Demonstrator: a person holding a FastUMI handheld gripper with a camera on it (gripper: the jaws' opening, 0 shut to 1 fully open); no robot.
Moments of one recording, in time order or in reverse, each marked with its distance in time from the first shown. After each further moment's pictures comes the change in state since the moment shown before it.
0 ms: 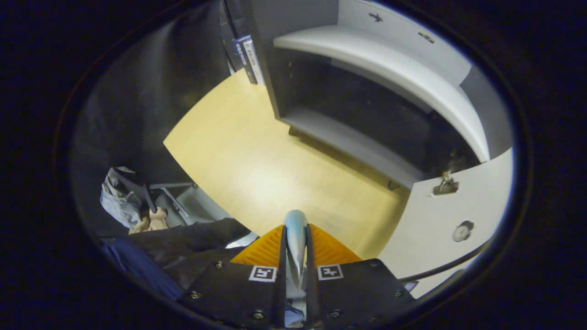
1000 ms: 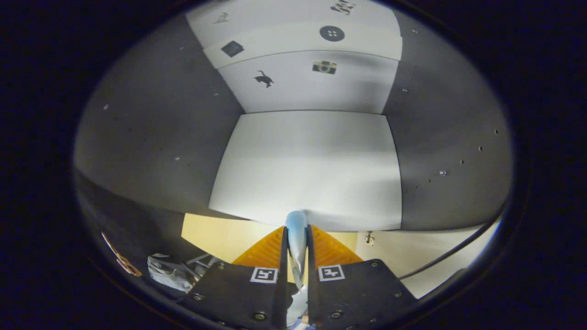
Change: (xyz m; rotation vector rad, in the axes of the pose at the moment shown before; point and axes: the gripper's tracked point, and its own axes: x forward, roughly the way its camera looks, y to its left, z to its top) arm -0.073 -0.135 0.168 0.431 -0.113 -0.043
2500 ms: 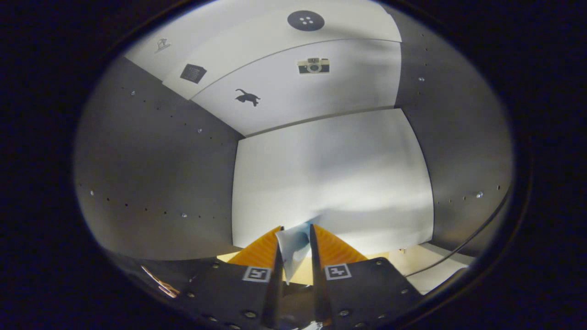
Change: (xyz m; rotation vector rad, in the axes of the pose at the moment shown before) arm 0.018 0.036 0.053 0.217 0.001 0.166
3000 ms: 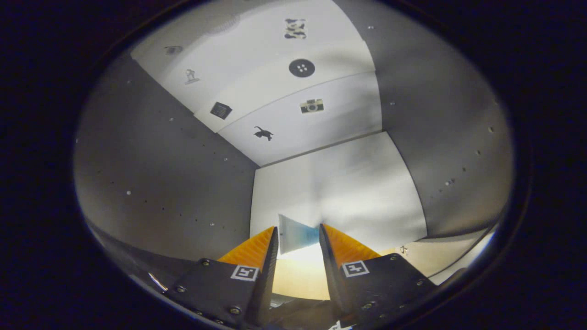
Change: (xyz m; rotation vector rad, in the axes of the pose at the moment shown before) arm -0.058 0.005 0.002 0.023 -0.269 0.055
